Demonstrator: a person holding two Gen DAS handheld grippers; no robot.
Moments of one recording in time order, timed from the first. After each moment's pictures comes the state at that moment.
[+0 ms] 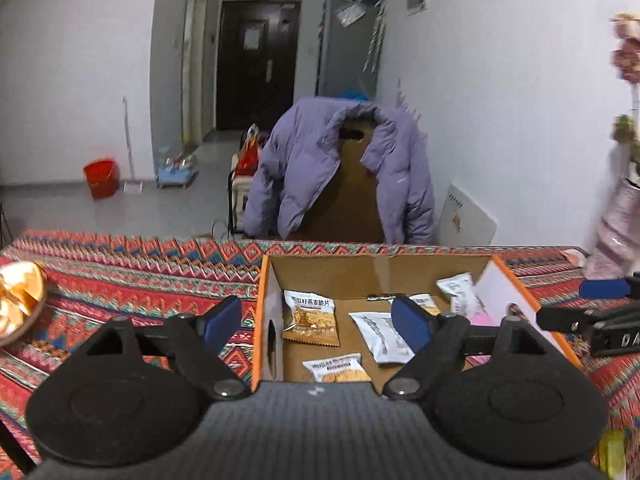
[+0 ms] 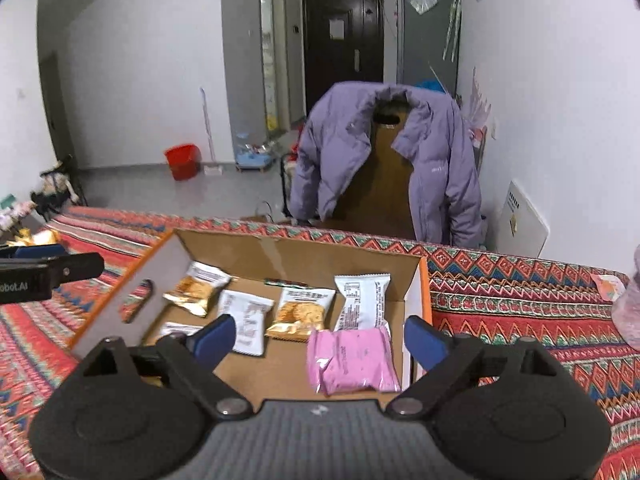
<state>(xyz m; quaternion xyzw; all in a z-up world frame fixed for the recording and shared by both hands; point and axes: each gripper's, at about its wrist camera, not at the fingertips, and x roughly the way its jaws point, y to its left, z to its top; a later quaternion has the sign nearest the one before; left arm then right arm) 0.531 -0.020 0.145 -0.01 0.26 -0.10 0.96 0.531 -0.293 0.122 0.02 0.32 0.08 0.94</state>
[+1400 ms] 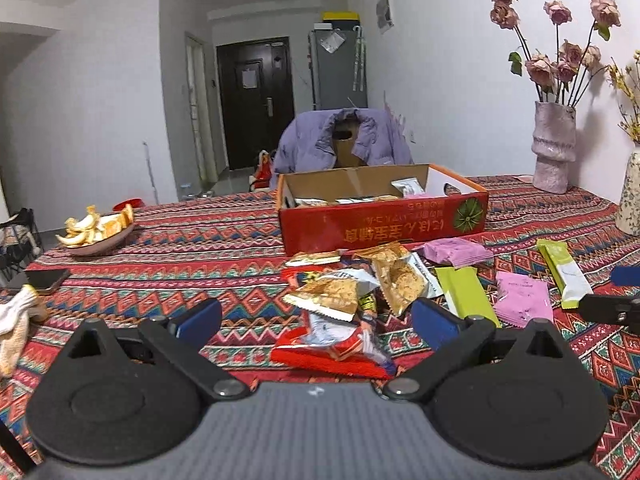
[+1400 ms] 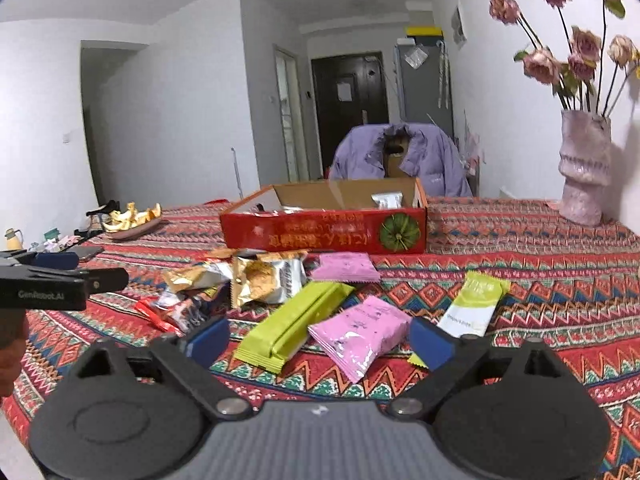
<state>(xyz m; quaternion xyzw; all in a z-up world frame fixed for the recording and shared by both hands) 0.239 -0.007 0.070 0.06 0.21 -0.09 0.97 0.198 -0.271 0.040 0.06 0.24 0.08 0.97</state>
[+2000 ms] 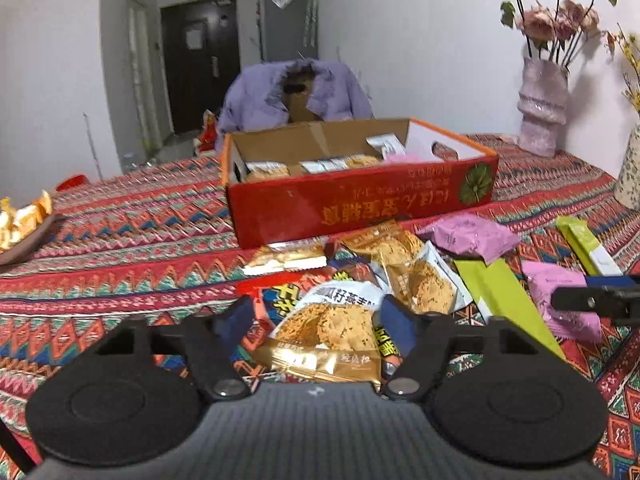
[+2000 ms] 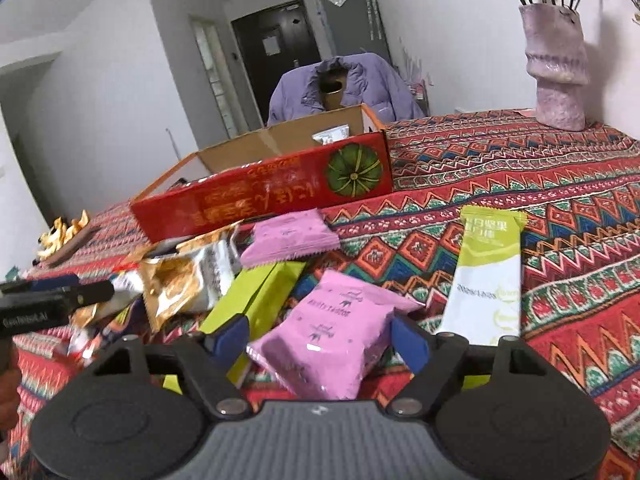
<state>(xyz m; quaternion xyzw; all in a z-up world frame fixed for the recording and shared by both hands) 0.365 -0.009 0.034 0.07 0.29 -0.17 0.94 0.298 -0.278 -0.005 0.15 0.31 0.02 0.94</state>
